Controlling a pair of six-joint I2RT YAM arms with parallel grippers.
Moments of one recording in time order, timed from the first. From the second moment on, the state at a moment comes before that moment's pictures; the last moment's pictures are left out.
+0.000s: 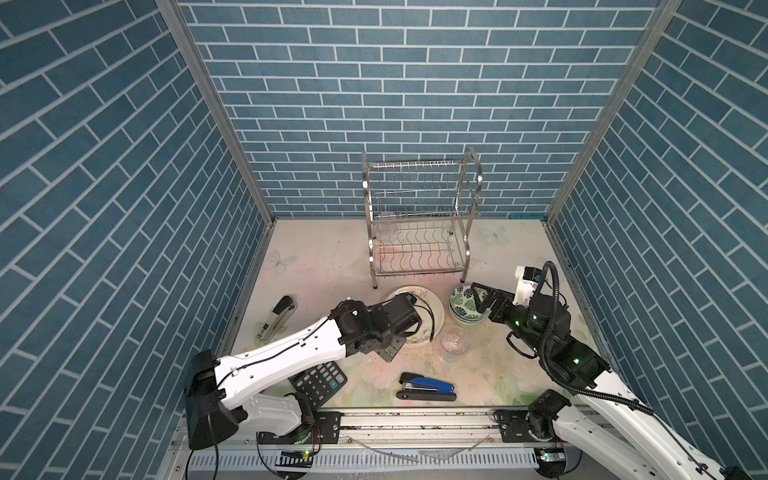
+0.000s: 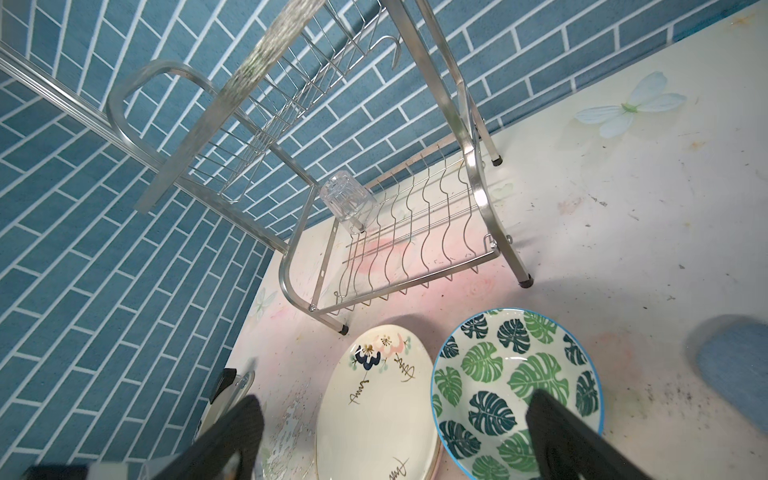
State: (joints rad) left arm -1.01 1.30 1.16 -1.10 -0.24 -0.34; right arm 0.63 0.66 0.60 -0.24 0.12 0.70
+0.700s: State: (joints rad) left arm -0.74 1.65 1.34 -1.07 -0.23 -0.29; right arm 0.63 0.60 0.54 -0.22 0.13 0.69
